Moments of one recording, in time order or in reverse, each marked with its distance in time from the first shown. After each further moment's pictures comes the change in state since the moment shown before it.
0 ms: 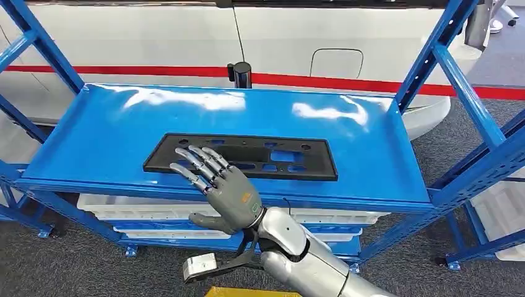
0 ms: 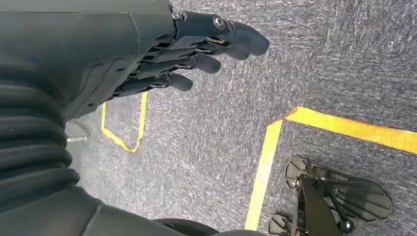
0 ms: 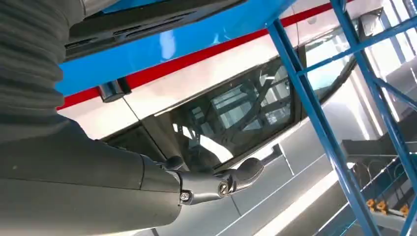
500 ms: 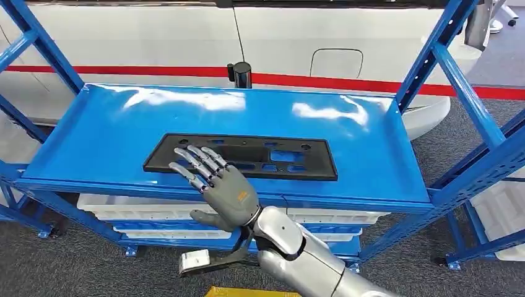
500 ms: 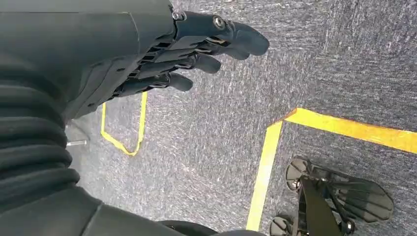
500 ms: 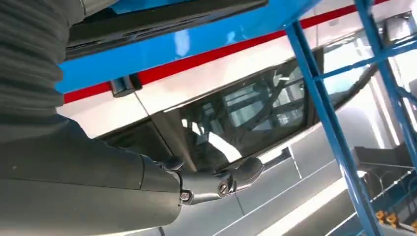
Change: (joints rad) left arm -0.001 0.000 0.000 0.000 -0.023 0.000 -0.001; right arm -0.021 0.026 0.007 0.072 0.084 -0.022 0.061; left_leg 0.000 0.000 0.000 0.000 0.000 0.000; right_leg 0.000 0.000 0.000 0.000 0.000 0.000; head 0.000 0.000
